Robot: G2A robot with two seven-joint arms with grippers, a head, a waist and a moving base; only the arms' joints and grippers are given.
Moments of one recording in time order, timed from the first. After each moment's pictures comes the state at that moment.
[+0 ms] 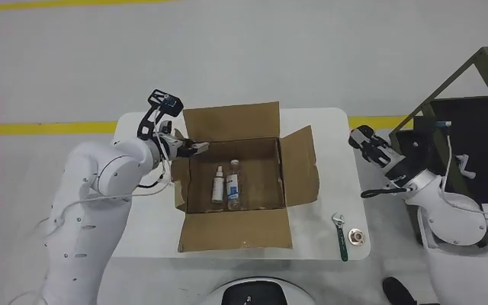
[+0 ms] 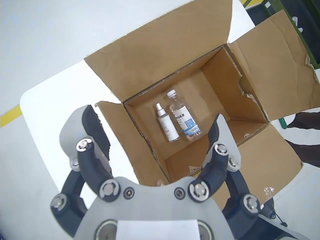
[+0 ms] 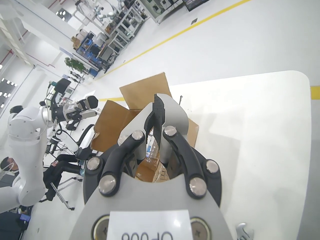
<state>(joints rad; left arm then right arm) 0.83 -1.17 -1.35 -1.81 0.94 -0.12 -1.21 -1.29 -1.08 1.72 -1.92 -0.28 -0.16 0.70</state>
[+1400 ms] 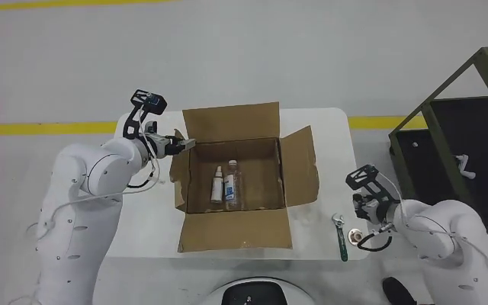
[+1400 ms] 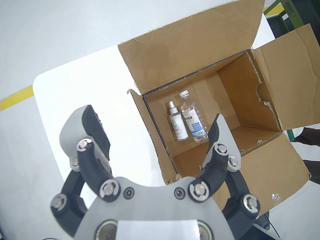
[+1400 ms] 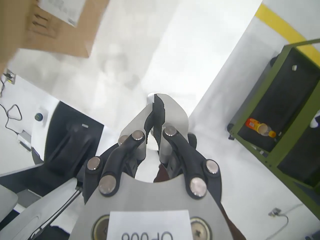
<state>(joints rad) 0.84 -1.16 -1.39 -1.81 0.95 -0.07 -1.21 -1.36 -1.01 1.62 -1.99 -0.92 -0.25 1.38</state>
